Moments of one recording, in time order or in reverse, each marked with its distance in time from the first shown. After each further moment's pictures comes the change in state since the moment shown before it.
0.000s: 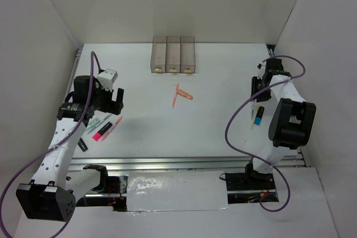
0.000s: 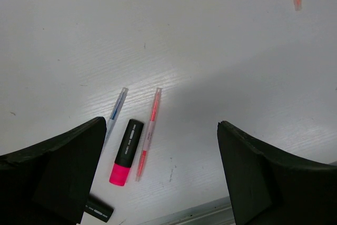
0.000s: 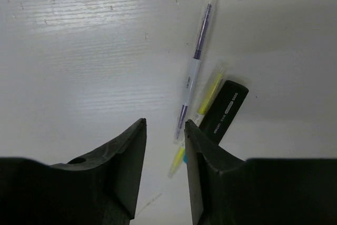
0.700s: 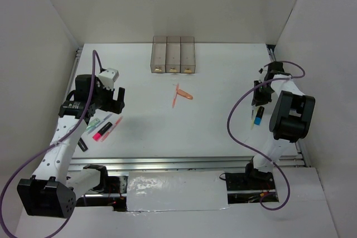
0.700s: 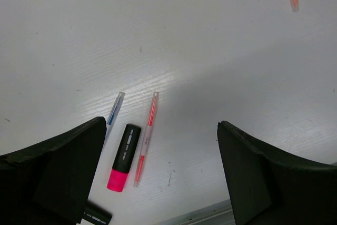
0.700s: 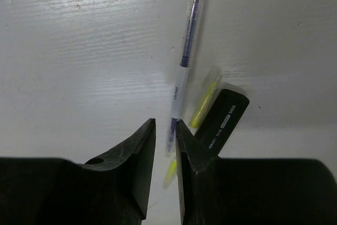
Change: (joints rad) left arm 0.000 0.033 0.000 0.024 0.022 0.001; right arm -0.053 0.131 0.029 -0.006 -0.046 0.000
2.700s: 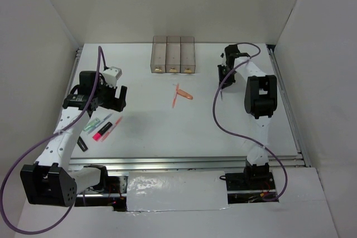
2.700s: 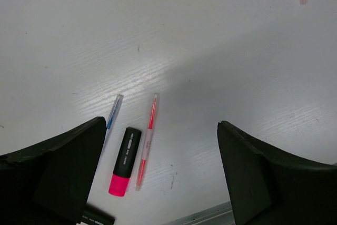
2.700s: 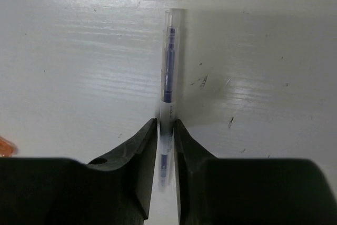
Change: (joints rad) left arm 0.000 0.102 0.035 -0.001 0.010 0.023; right arm 0.357 0.470 0.581 -0.094 0.019 0.169
